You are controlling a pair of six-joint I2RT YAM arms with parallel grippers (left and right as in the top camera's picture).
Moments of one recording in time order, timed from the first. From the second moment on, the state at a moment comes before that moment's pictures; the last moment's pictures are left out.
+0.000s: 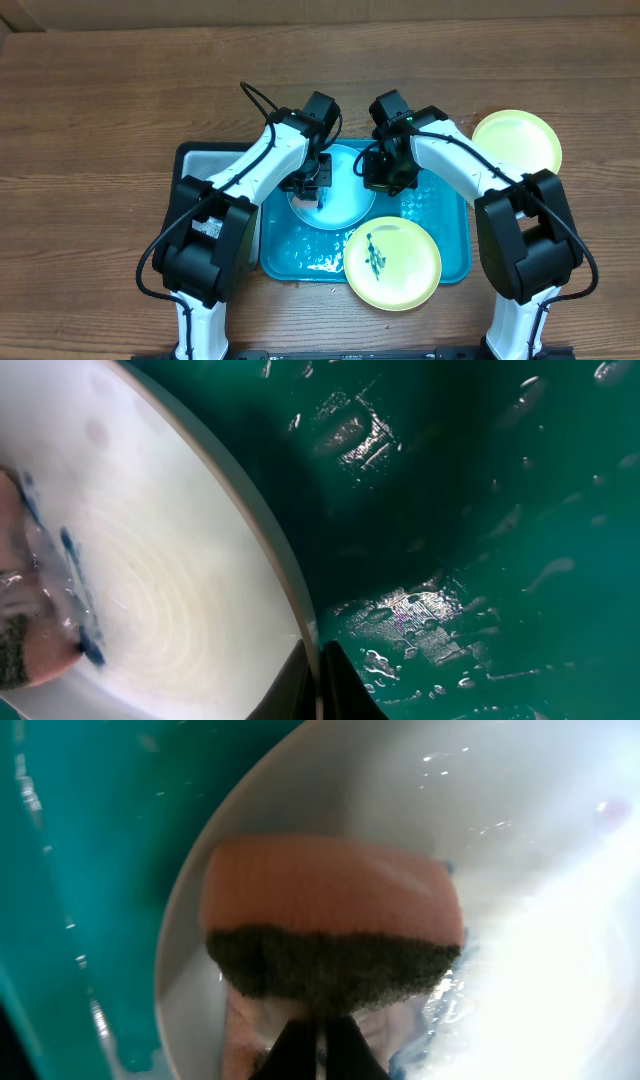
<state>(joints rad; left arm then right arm) -0.47 2.06 1.47 -0.94 0.00 -0.47 0.42 2.02 1.41 -0.89 -0.24 0.46</state>
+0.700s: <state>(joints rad) -0.49 2.10 1.48 -0.96 0.39 -0.45 0.43 2.02 1.40 -0.90 -0.26 0.46</state>
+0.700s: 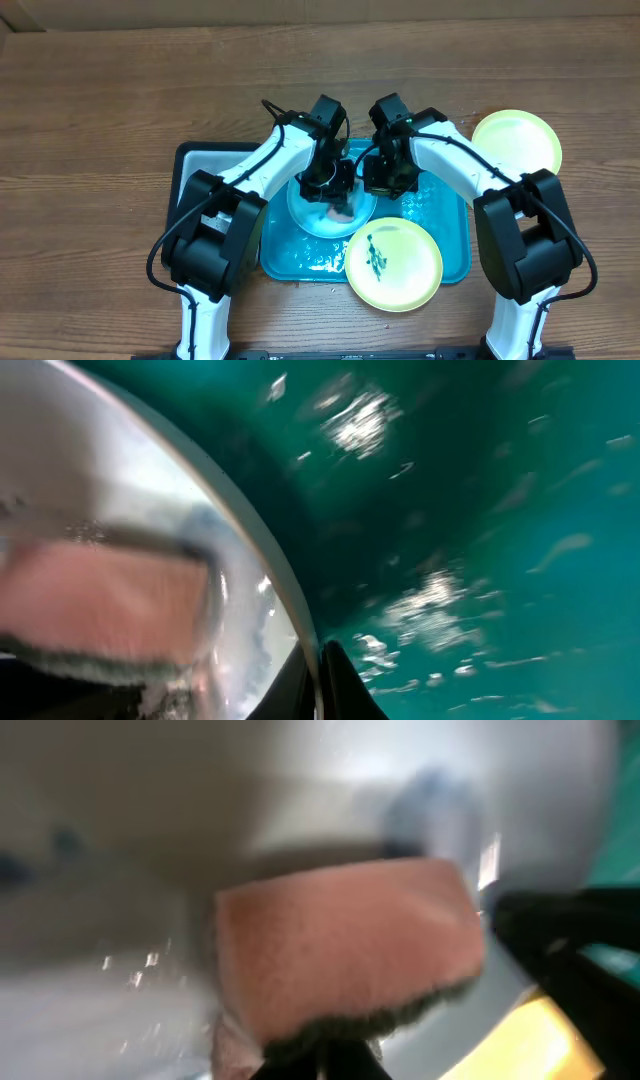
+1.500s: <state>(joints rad) -0.45 2.10 1.50 -1.09 -0.11 -0.63 0.44 2.02 1.40 -0.87 -0.31 0.46</state>
